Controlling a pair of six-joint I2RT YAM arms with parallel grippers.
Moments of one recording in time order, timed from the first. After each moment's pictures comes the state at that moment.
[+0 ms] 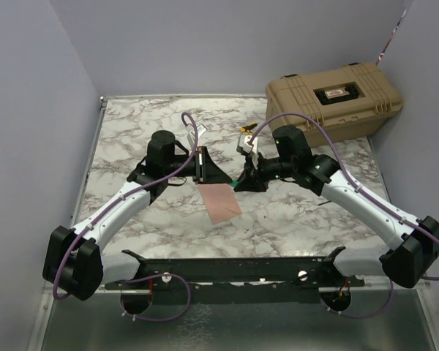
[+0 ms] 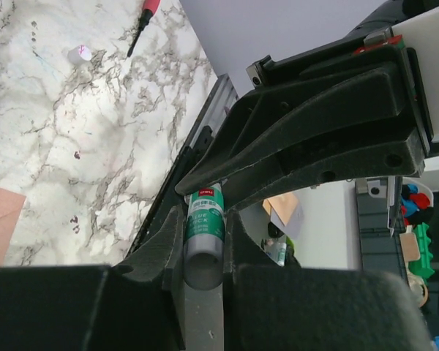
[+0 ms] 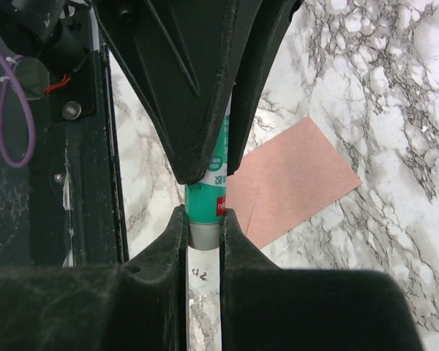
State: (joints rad) left arm -0.46 1.23 0.85 0.09 0.95 -0.84; right arm 0.69 1.29 1.15 -0.47 -0.68 -0.31
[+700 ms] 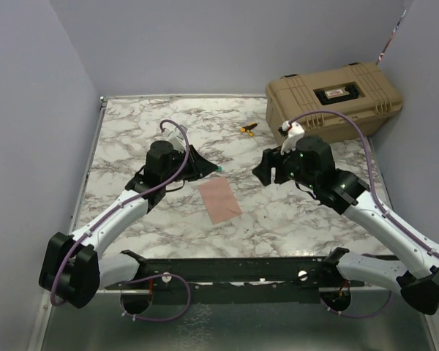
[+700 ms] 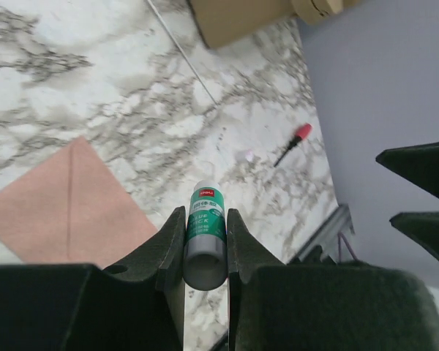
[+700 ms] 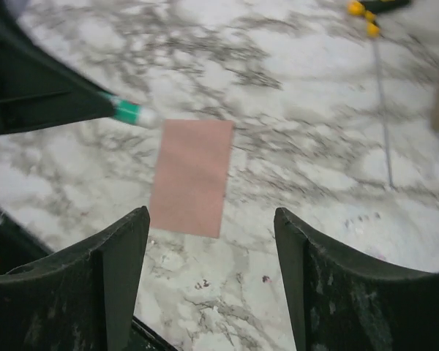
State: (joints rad) left arm -0.46 1.18 0.75 0.09 0.42 -0.77; right arm 0.69 1.06 1.04 -0.43 -0.05 0.23
